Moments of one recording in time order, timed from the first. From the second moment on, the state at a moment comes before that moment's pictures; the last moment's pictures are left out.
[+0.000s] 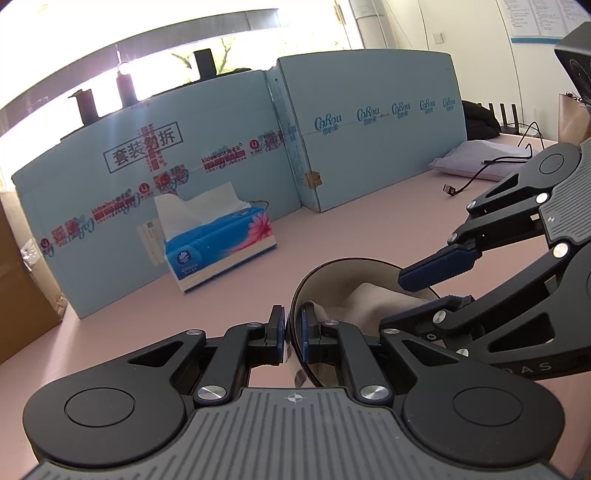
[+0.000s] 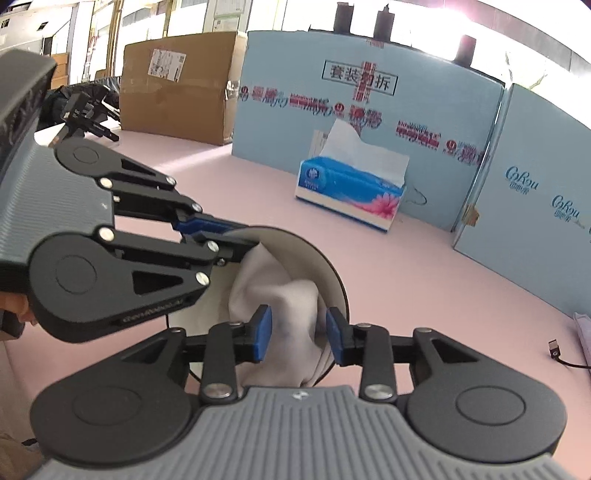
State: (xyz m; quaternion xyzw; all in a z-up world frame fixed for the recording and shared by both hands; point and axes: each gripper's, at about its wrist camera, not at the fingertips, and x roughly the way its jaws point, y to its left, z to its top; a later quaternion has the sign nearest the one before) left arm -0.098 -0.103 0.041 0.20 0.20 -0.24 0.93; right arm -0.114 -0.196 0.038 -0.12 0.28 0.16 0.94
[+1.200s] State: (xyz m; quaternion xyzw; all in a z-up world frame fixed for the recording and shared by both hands) left arm -0.098 -0.103 0.037 0.21 0.19 -0.24 0.93; right arm -0.102 -0.182 0.017 -0.23 0.30 0.13 0.92
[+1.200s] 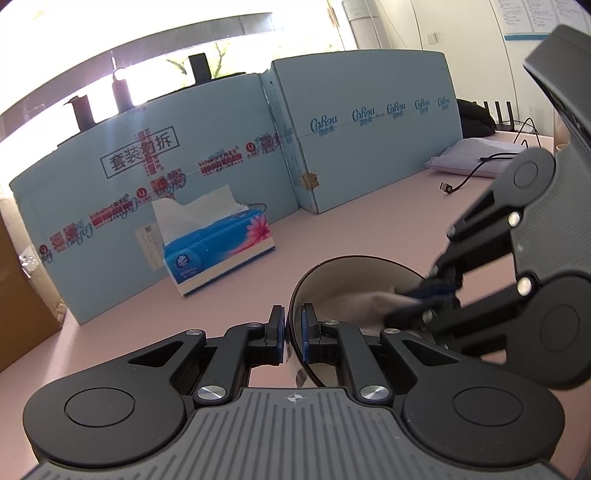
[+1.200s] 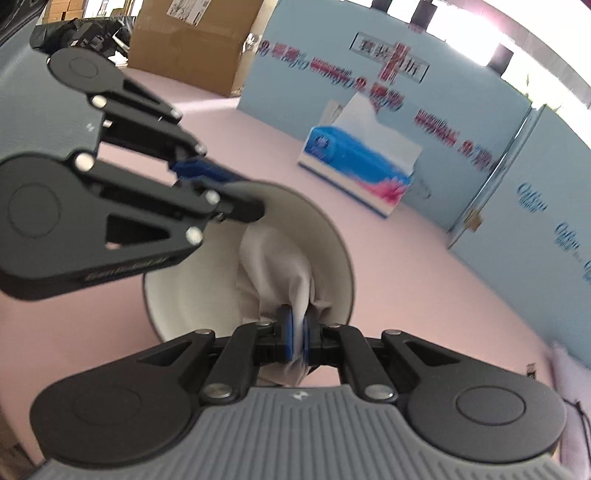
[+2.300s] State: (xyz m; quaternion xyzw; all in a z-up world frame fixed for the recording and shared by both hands) left arm -0.112 -0.097 0.037 0.10 0.25 -0.21 0.94; right arm -0.103 -0.193 0.007 -0.13 0.30 0.12 0.94
